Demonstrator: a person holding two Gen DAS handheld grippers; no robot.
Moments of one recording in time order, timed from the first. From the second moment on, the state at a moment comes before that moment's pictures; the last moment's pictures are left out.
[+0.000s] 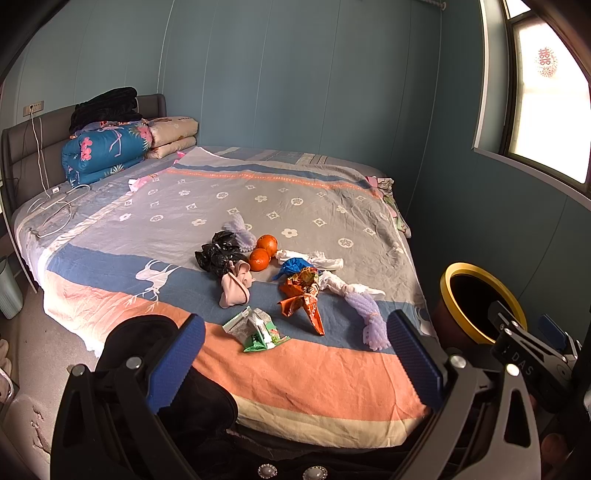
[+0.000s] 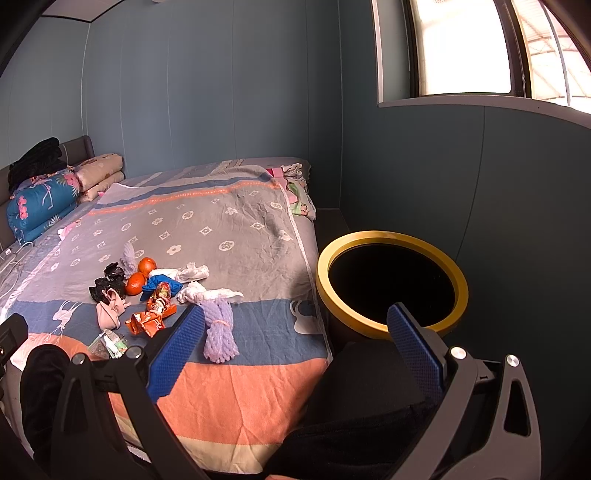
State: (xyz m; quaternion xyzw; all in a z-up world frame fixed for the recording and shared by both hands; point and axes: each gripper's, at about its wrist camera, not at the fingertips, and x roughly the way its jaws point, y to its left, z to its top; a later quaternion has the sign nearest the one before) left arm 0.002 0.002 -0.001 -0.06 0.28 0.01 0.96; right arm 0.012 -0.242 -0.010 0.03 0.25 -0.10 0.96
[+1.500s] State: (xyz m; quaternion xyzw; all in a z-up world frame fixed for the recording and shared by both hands) left arm 0.012 0.010 -0.017 -0.08 0.30 0.05 0.95; right arm 0.025 -0.250 -0.012 0.03 0.24 -0.11 0.96
